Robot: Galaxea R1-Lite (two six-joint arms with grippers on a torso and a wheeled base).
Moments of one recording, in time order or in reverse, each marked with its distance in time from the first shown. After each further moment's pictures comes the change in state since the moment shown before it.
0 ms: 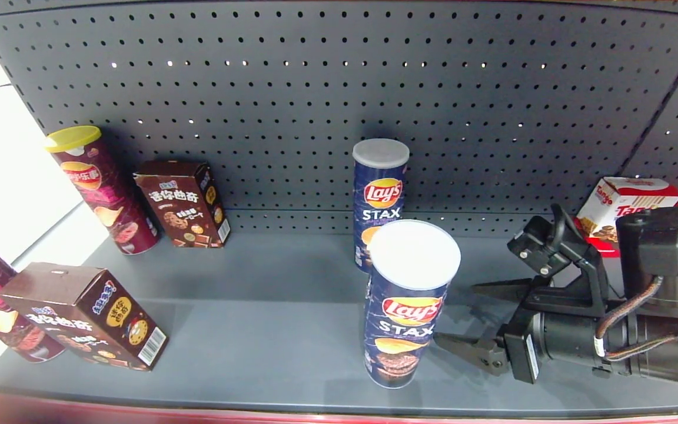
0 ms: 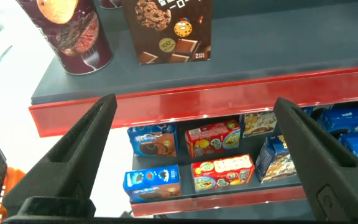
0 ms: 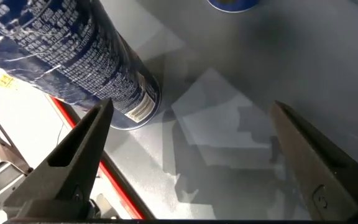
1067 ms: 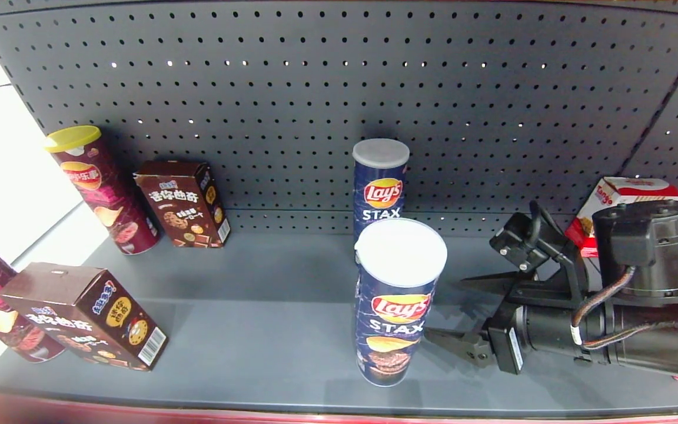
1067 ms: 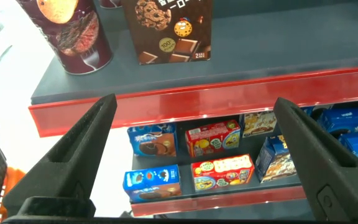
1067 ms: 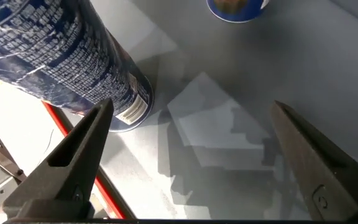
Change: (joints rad) left arm 0.000 0.000 0.000 0.000 0.000 -0.001; right arm 0.005 0.048 -0.044 0.000 0.002 -0.040
